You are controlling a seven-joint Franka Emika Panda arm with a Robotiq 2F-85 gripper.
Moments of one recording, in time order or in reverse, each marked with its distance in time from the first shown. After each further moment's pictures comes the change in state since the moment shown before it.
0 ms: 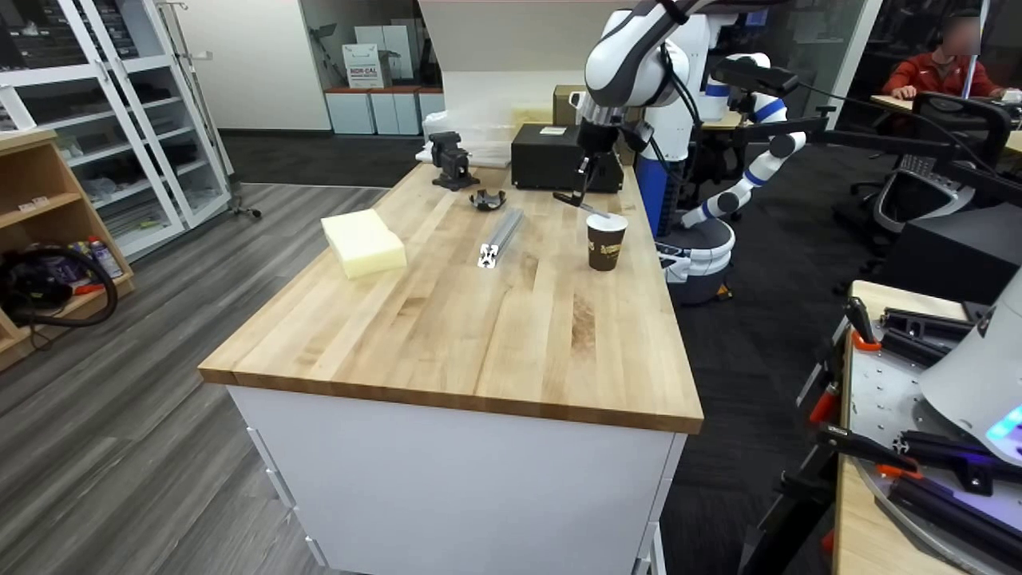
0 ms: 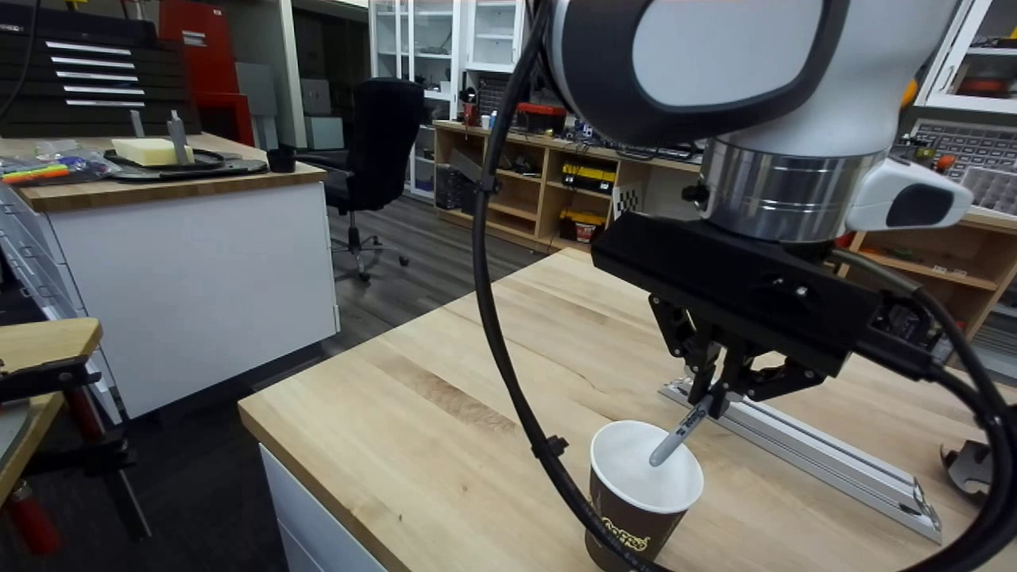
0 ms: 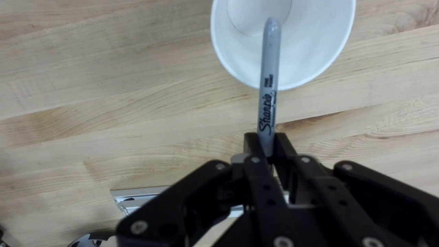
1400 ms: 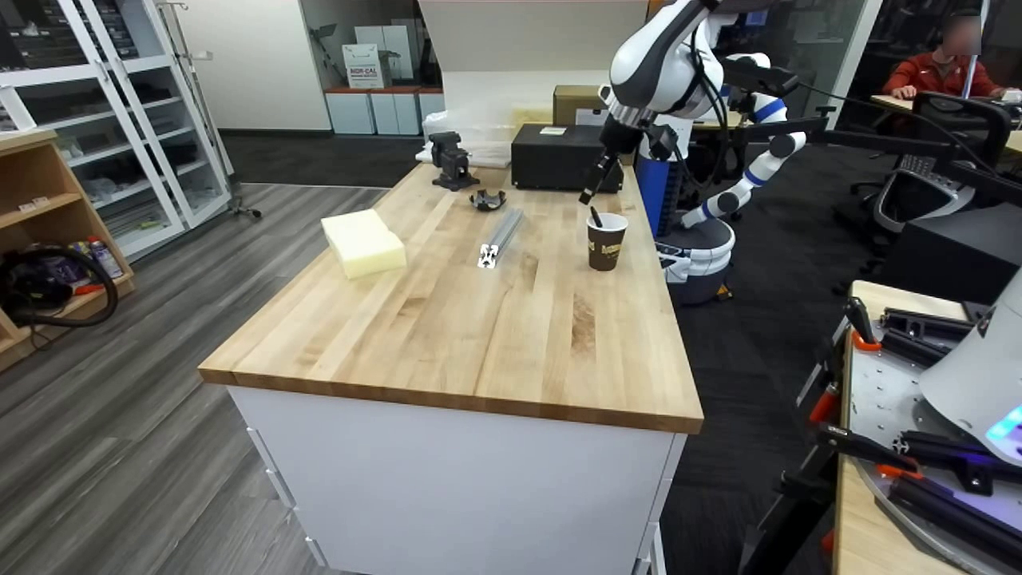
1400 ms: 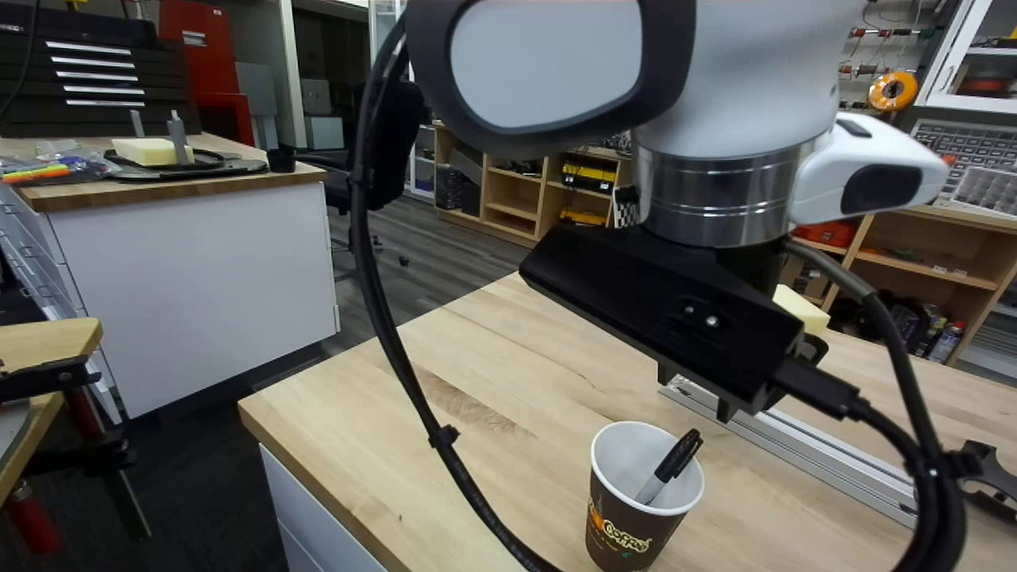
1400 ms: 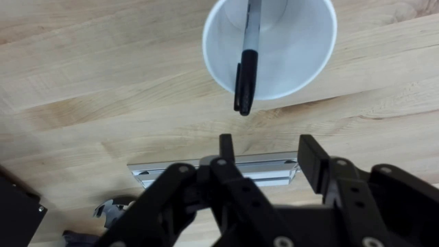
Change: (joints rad) arm -0.124 -0.122 0.127 -0.246 0.202 0.276 -0.186
